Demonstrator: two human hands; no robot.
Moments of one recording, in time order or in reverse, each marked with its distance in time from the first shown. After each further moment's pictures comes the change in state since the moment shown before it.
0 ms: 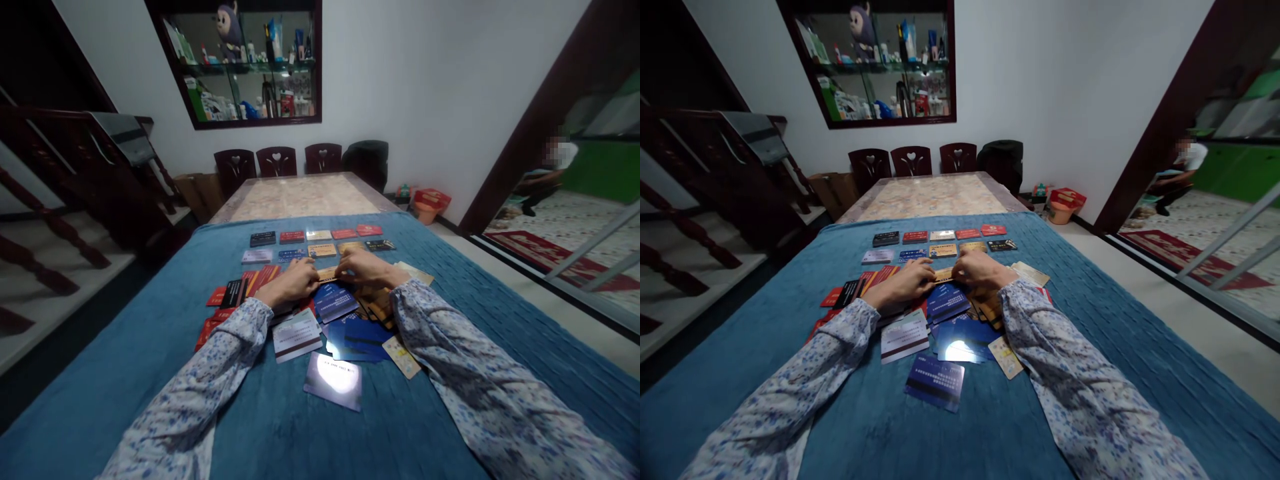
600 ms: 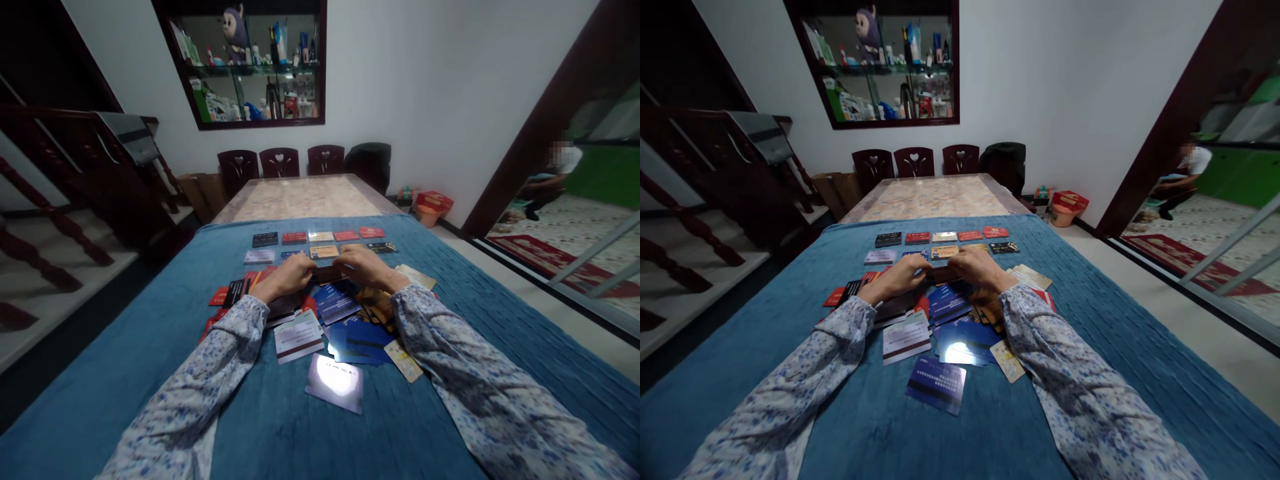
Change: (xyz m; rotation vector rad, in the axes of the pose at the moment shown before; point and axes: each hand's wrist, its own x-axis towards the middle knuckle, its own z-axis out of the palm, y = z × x) left_hand -0.002 -0.009 -0.016 -0.027 0.184 -0.027; right_hand 0.001 -0.018 -0.010 -0.098 0.225 0.065
